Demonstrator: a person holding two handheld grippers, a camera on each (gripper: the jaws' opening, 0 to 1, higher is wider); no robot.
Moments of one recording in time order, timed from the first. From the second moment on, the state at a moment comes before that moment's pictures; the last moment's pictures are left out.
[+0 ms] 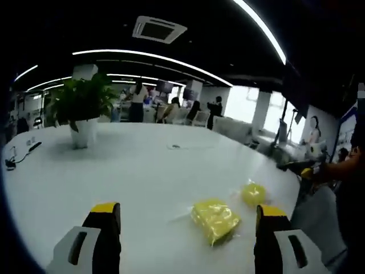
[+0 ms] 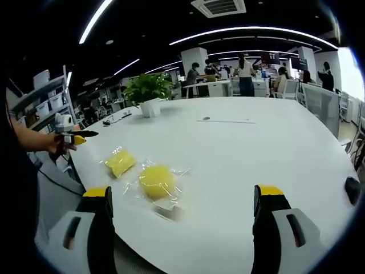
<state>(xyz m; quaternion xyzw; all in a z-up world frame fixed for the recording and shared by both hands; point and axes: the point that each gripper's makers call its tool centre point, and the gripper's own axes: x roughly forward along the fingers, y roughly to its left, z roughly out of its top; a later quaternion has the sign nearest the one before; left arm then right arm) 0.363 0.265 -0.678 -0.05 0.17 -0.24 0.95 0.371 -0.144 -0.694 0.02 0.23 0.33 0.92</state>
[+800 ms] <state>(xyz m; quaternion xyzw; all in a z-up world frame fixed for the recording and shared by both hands) 0.322 0.244 -0.681 -0.06 0.19 -0.26 0.95 0.354 -0.137 -0.696 -0.01 0.23 0.33 0.92</state>
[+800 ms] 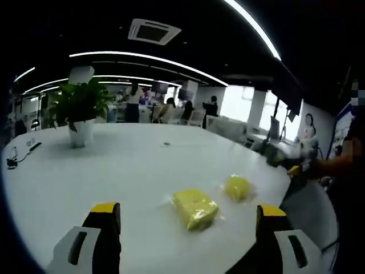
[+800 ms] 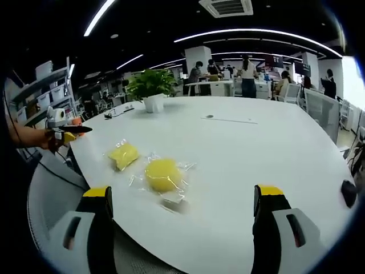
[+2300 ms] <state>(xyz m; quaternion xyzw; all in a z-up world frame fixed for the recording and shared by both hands) 0.398 0.131 -0.673 -0.13 0.26 -0.30 0.91 0.366 -0.154 -0.690 0.03 0.23 0.32 0.92</state>
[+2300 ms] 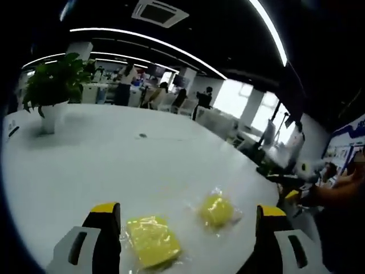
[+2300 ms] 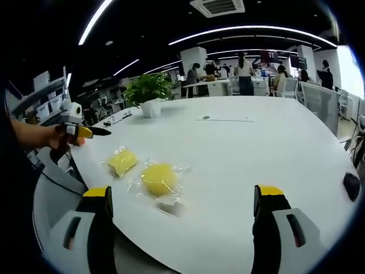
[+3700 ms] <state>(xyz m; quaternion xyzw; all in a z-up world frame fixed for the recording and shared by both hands) 0.451 0.034 -0.765 -0.34 0.42 -0.27 0.80 0.358 -0.155 -0.703 0.07 0.25 0.32 0.91</state>
